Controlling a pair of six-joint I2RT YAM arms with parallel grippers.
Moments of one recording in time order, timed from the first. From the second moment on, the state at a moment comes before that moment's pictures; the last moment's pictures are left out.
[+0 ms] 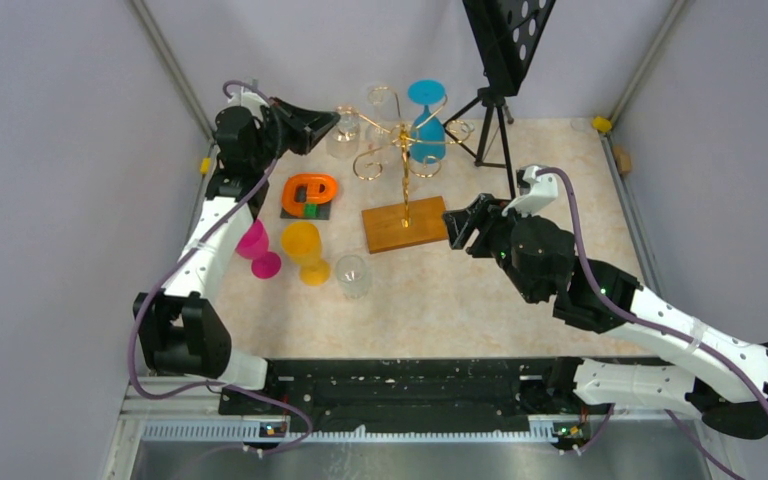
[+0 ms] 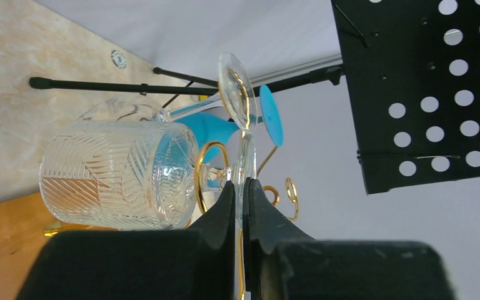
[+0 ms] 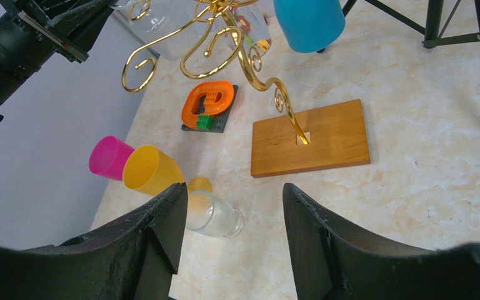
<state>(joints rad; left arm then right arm) -0.10 1.45 1.31 0.13 0.50 -1.18 1.10 0.92 1.14 -0.43 0.71 0.64</state>
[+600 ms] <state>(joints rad) -0.13 1.53 1.33 0.23 0.56 -1.23 1.10 0.92 1.13 -0.43 0.71 0.64</state>
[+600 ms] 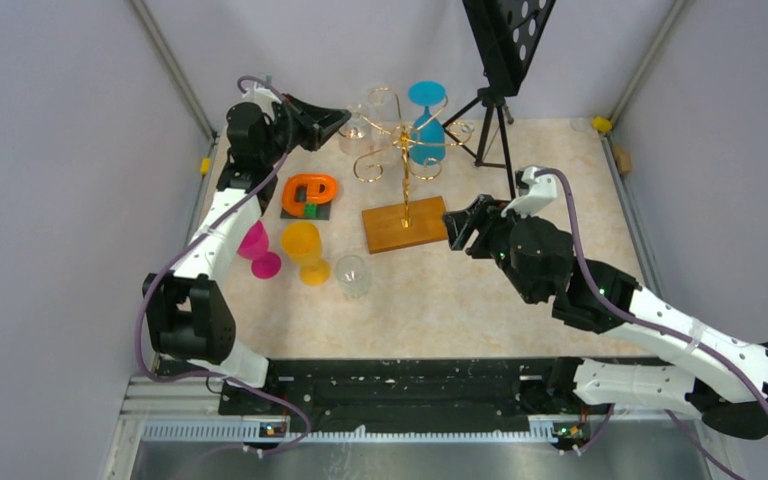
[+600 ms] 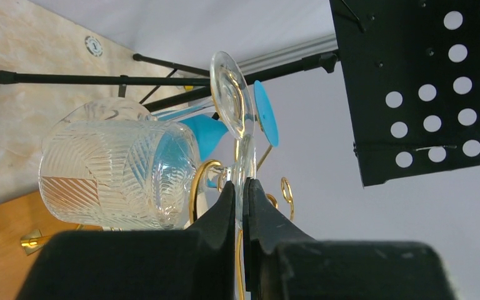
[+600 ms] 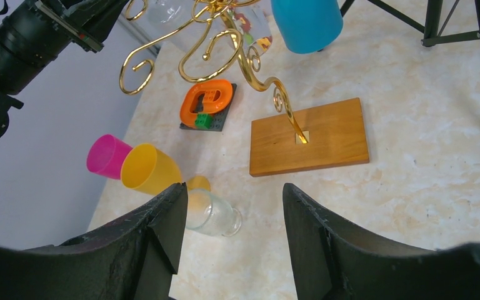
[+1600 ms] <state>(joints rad) -0.15 1.39 1.28 0.10 0.69 -1.18 1.10 0.92 1.13 -0.42 0.67 0.64</state>
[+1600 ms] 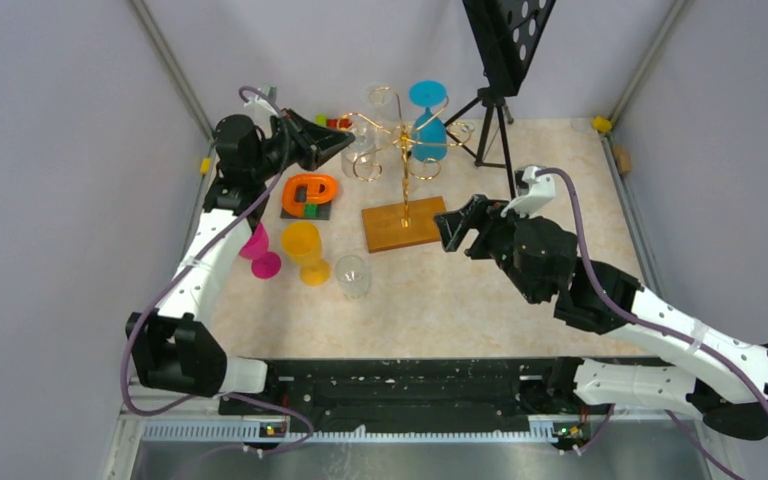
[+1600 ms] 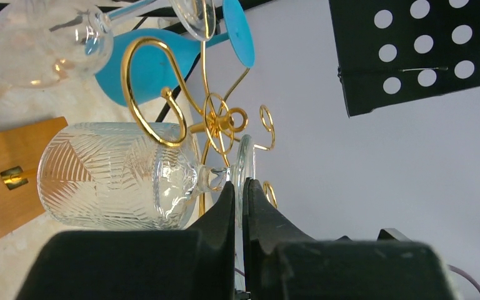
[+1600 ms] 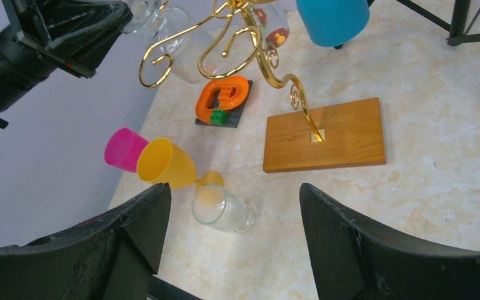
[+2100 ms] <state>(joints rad) -0.14 1.07 1.14 0.08 0.60 -1.26 1.10 0.82 1.05 -0.27 0.55 0.65</state>
